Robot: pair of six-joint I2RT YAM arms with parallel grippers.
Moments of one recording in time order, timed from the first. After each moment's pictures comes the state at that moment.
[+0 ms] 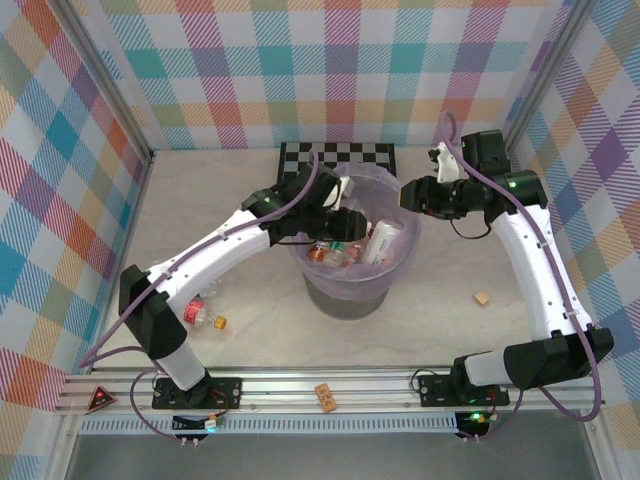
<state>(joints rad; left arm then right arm) -0.80 1.67 1.62 -0.74 0.25 -0.63 0.20 1.37 1.61 -1.14 -0.51 0.30</state>
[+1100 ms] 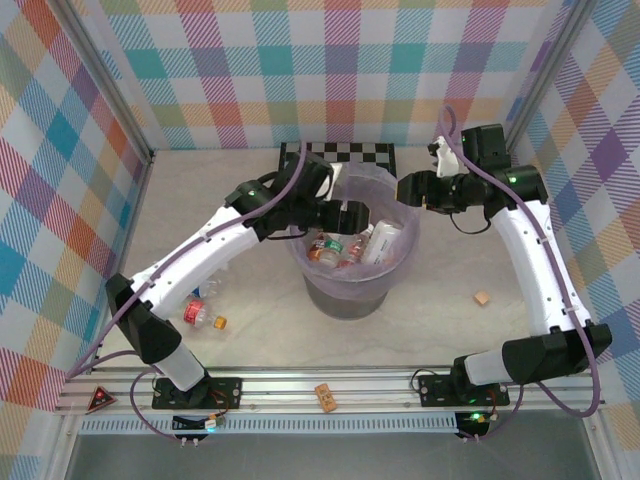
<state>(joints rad) -0.79 1.62 1.75 -0.90 0.12 -0.54 0.20 1.40 1.66 -1.14 -0.51 0.28</state>
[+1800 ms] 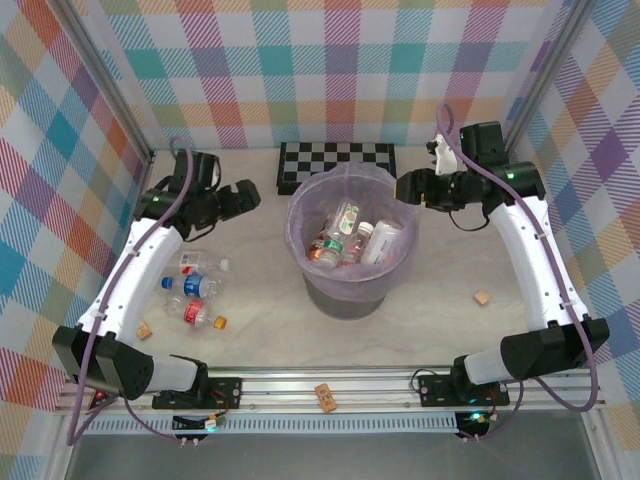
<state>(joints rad) -0.21 1.33 1.40 -0.92 0.01 -0.56 0.20 1.42 1.68 -1.15 -0.51 0.27</state>
